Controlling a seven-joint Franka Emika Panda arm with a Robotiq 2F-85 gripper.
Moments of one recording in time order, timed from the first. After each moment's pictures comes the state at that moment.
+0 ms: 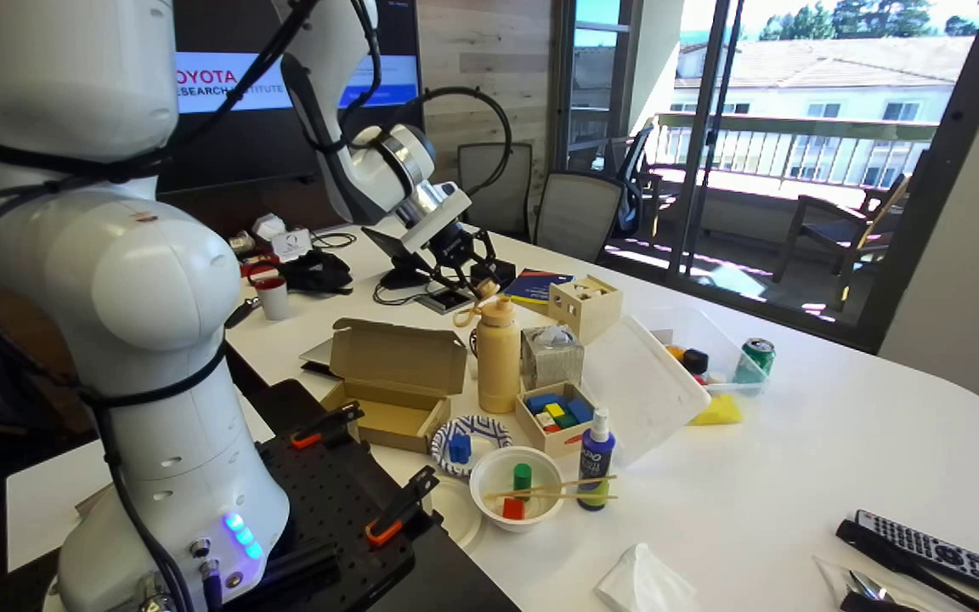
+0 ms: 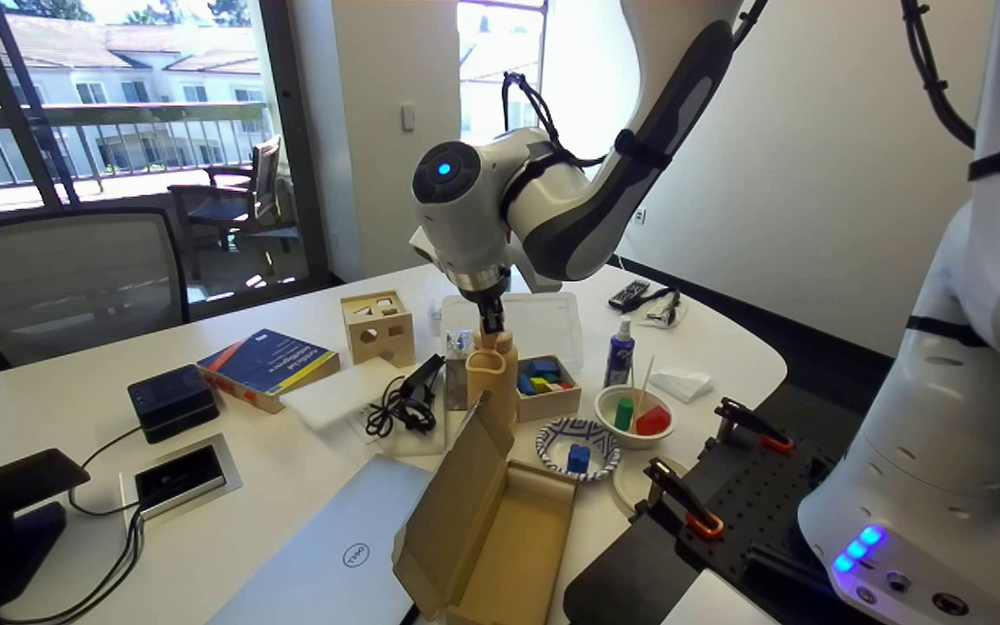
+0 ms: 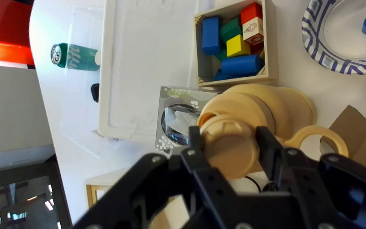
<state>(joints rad) 0.24 0.24 0.15 -2.32 -1.15 2.38 0.30</state>
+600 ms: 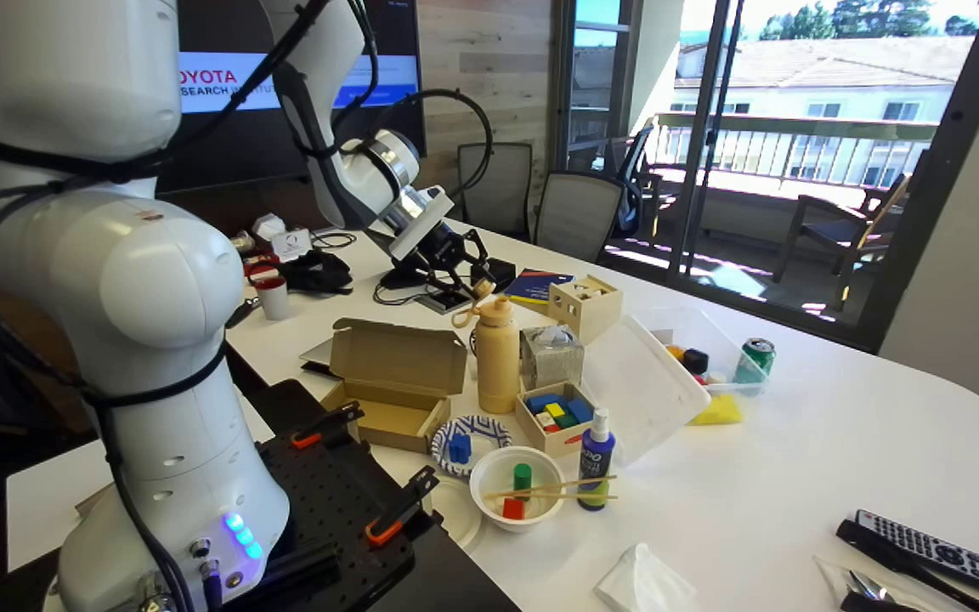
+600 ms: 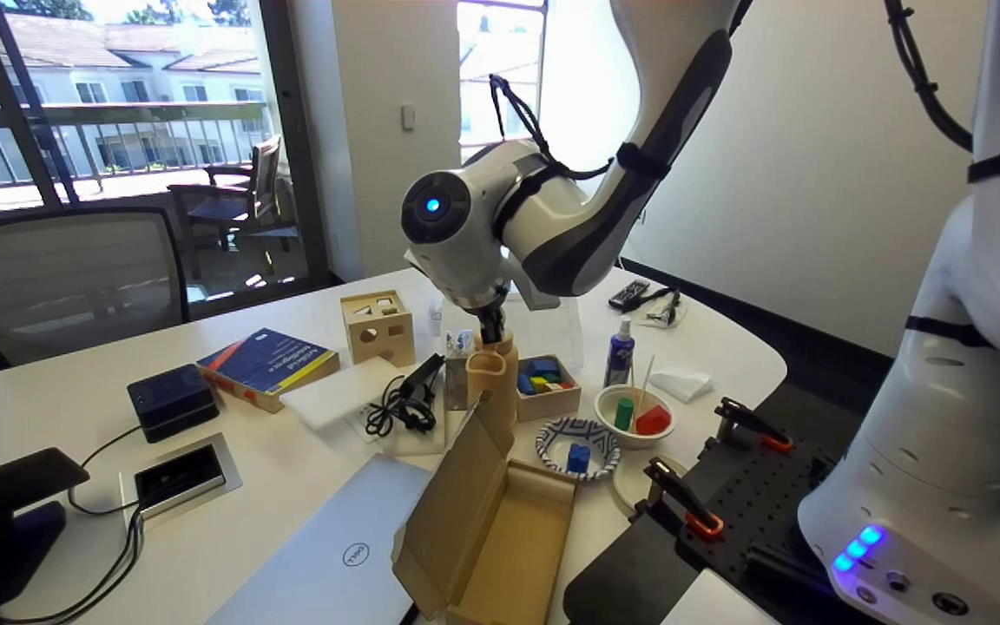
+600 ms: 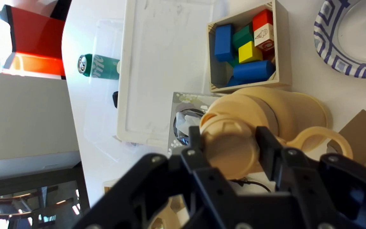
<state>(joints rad) 0.27 0.26 0.18 -2.33 -1.24 2.26 0.45</state>
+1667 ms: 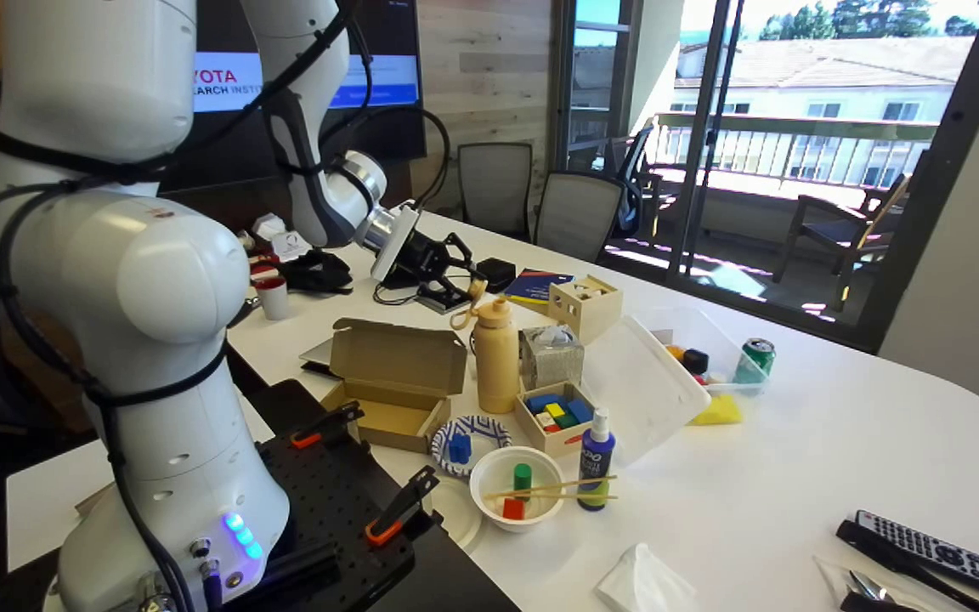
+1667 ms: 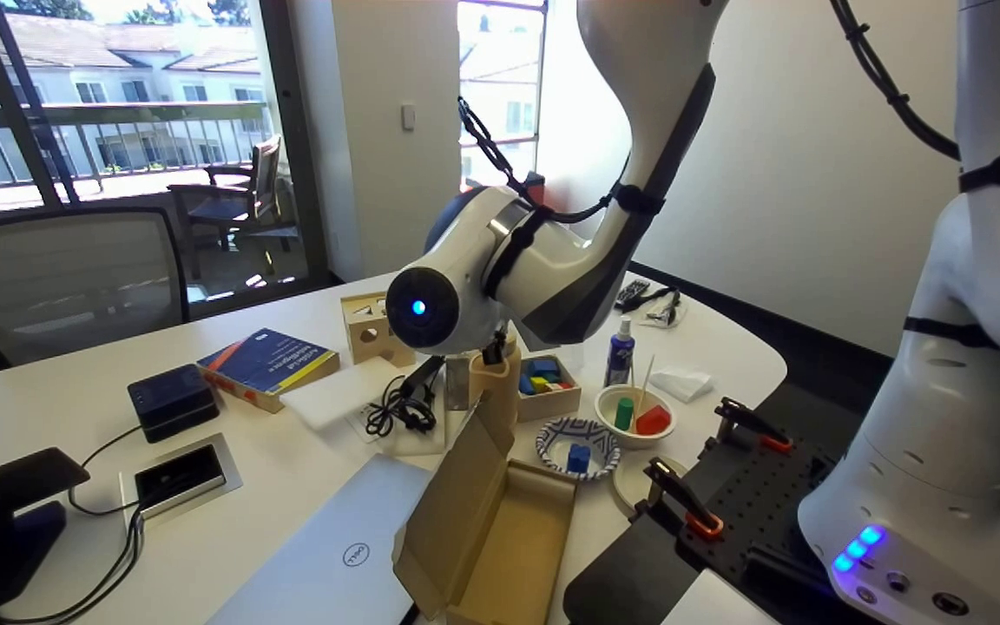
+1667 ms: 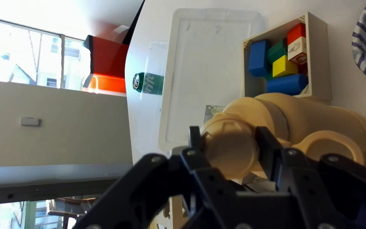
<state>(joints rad) 0.34 0.35 0.26 -2.32 -1.39 1.98 0.72</state>
